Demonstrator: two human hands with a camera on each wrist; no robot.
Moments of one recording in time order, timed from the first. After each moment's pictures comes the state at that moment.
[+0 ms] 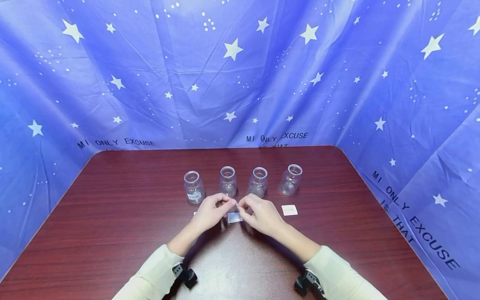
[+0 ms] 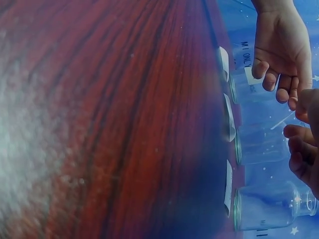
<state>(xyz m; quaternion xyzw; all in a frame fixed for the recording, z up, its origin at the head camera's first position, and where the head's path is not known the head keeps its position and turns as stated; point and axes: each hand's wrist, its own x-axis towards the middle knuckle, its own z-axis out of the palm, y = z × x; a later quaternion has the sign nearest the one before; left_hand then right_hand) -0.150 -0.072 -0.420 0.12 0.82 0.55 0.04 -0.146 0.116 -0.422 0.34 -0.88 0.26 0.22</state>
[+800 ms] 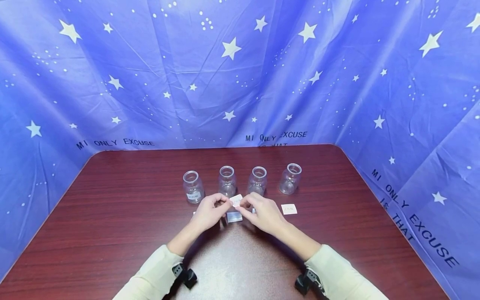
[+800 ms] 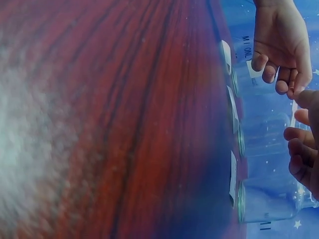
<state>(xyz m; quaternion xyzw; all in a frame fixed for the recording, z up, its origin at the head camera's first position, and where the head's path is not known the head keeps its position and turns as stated) -0.152 -0.073 -0.426 0.10 0.83 0.54 0.03 -0.149 0.122 -0.426 0.31 -0.89 0.26 0.21</state>
